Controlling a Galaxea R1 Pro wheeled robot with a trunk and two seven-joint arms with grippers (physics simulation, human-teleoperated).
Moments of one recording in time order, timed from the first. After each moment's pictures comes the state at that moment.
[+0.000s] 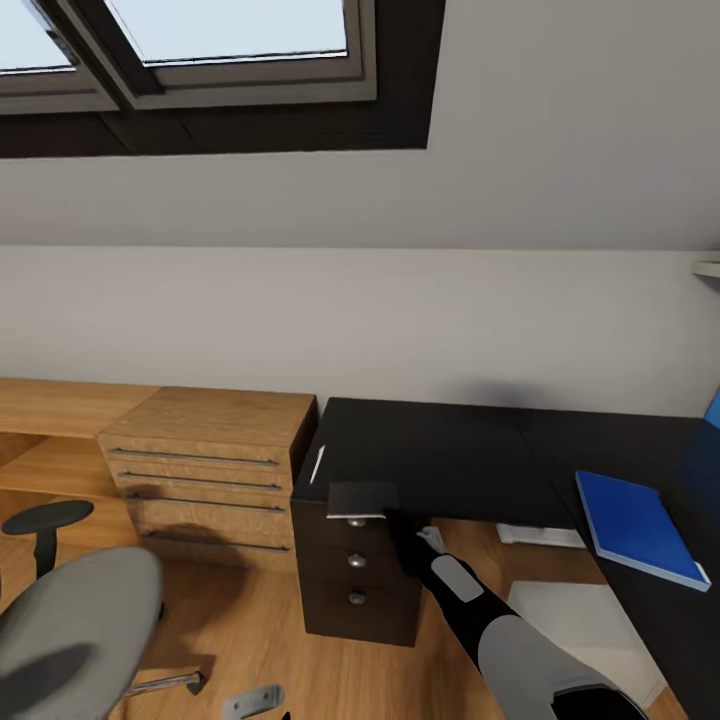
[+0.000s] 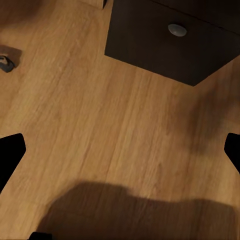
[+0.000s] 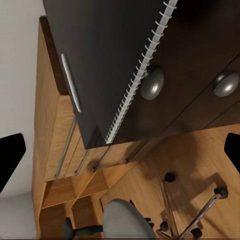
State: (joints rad) left arm 0.02 0.08 -0.45 -1.13 0.62 0.20 0.42; right arm -0.72 0.17 0.06 -0.32 -1.21 0.15 0.11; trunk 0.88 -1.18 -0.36
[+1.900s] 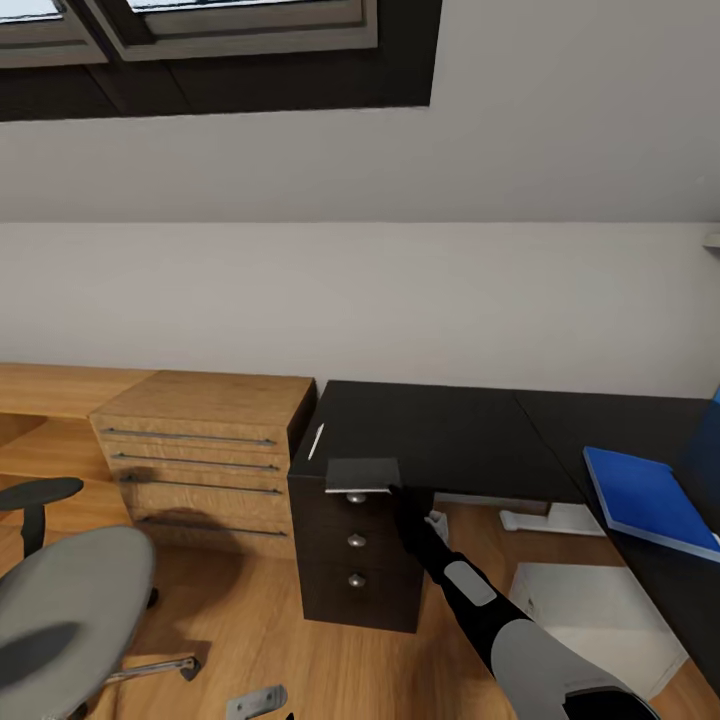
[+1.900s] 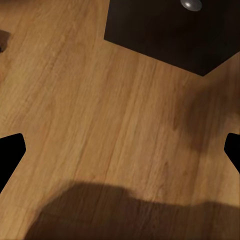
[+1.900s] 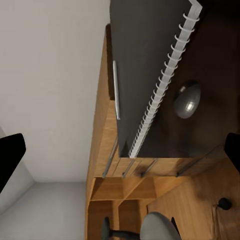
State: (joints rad) left arm 0.02 0.06 -0.45 -1.13 0.62 0.20 0.42; right arm -0.72 0.13 0.05 -0.30 -1.22 0.16 0.50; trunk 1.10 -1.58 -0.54
